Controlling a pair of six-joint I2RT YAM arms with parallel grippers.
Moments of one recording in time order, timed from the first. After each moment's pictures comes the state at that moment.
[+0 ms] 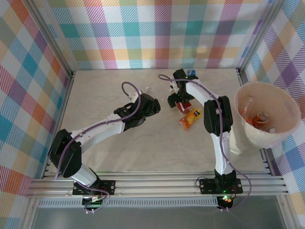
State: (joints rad) left arm -0.76 1.55 1.18 -0.40 -0.40 -0.92; right arm 0.38 2.27 1.91 -0.95 0.05 -0.09
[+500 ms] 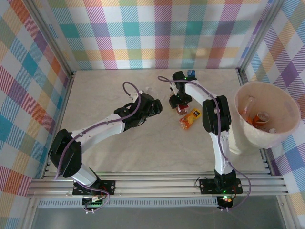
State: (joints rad) left arm -0.76 1.56 1.18 -0.36 -0.32 -0.90; right arm 0.38 2.29 1.91 -0.94 0.05 -0.08
